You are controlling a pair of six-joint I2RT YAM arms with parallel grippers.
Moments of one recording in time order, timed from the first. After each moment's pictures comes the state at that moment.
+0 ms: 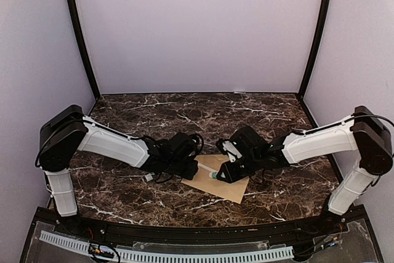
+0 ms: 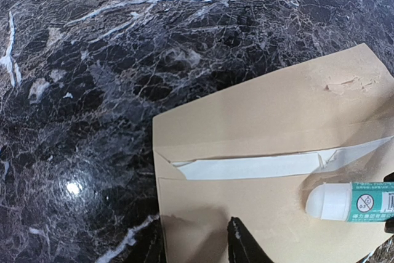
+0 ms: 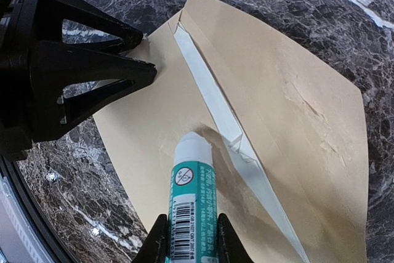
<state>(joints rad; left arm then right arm) -1.01 1.91 1.06 -0.10 -0.18 -0.51 0.95 1.61 0.83 -0.17 -0.14 0.46</state>
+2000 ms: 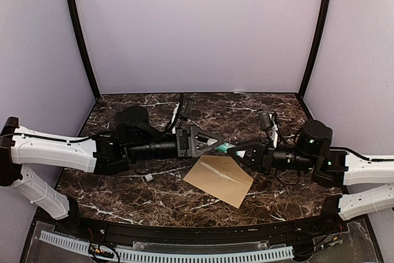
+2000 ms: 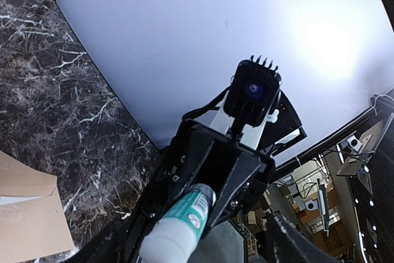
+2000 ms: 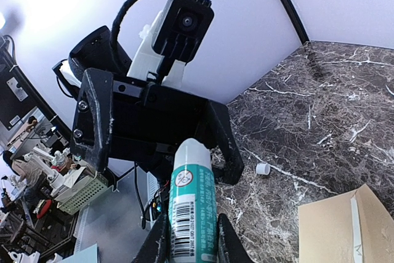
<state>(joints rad) -1.12 1.40 0.88 0.47 0.29 -0.94 1.04 0.93 0.51 0.39 -0.32 0.56</state>
